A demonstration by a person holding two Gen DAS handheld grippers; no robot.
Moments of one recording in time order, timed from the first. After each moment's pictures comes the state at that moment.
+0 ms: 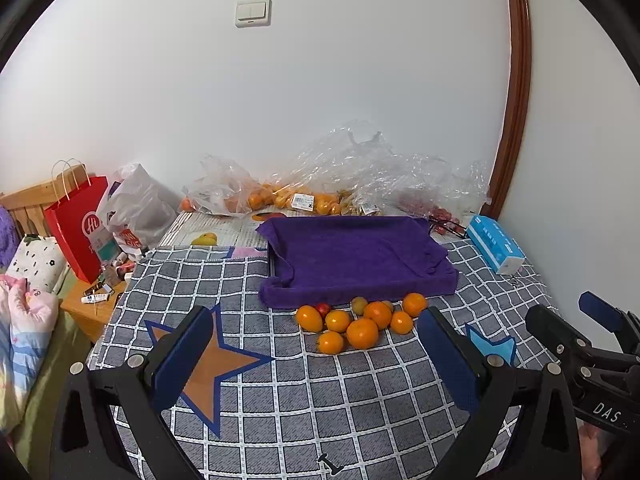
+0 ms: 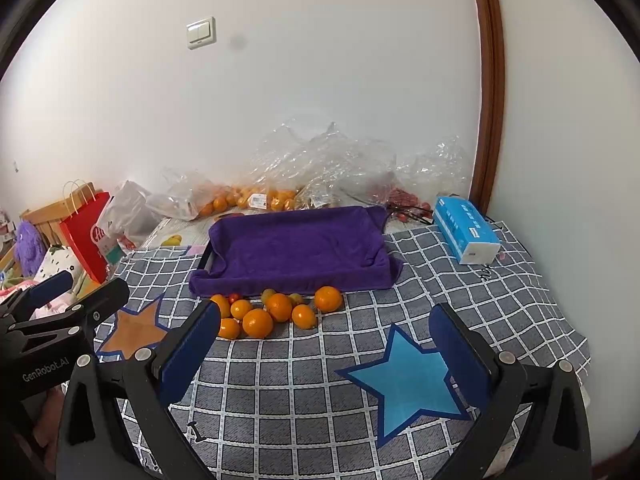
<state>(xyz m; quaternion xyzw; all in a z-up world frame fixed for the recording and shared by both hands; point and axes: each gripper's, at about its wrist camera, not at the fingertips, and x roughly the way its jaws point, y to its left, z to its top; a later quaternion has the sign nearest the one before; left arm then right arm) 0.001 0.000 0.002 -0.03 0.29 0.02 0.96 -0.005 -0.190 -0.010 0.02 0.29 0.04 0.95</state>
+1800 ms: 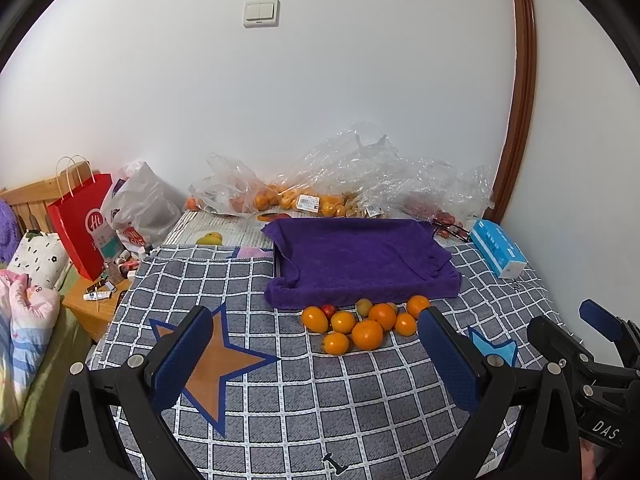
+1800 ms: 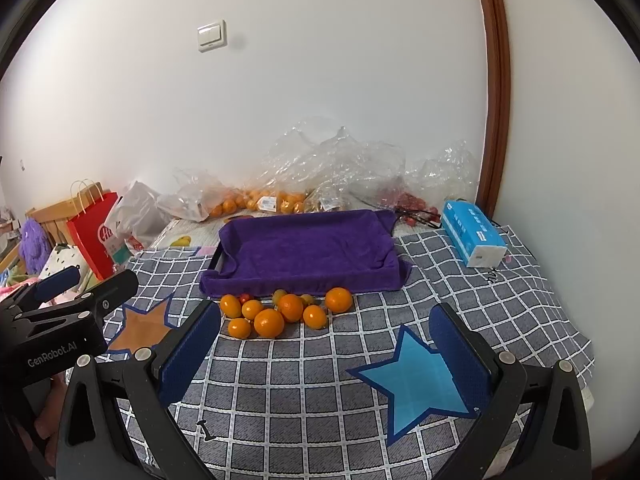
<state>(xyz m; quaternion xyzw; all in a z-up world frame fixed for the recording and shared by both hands) -0.001 0.005 0.004 -0.04 0.29 0.02 0.96 -0.014 -0.182 -0.009 0.02 0.29 0.05 0.96</state>
